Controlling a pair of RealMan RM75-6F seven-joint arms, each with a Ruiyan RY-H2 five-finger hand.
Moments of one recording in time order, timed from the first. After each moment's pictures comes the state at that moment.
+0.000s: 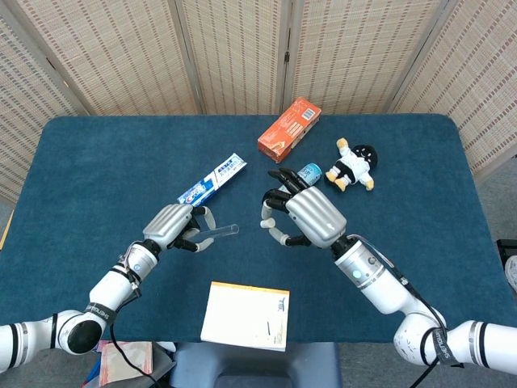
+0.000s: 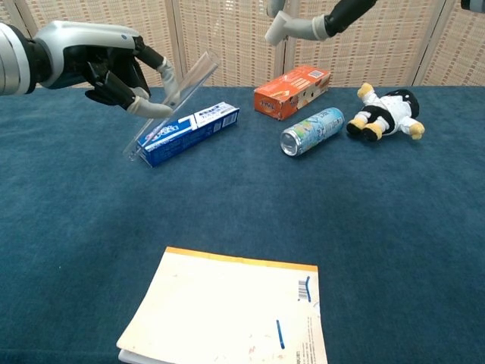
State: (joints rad) left arm -0.85 -1.21 -0.29 -1.87 0.86 0.82 0.07; right arm 0.76 -1.20 0.31 -1.91 -1.32 1.00 -0.07
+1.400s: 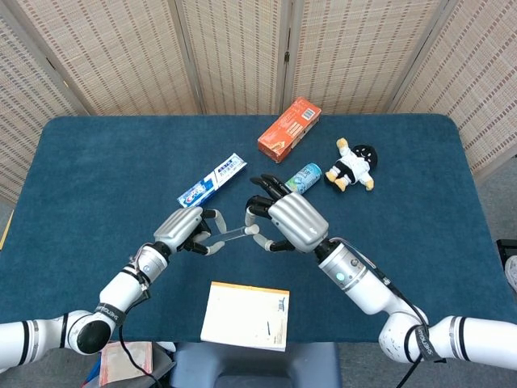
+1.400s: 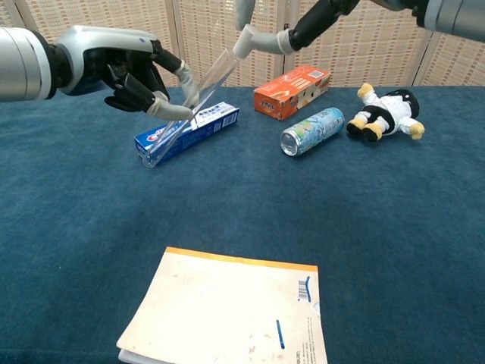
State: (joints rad) left arm -0.90 -1.24 -0.28 -1.87 0.82 0.83 0.02; right arm 0.83 -1.27 0.29 -1.88 -1.30 1.00 -0.09
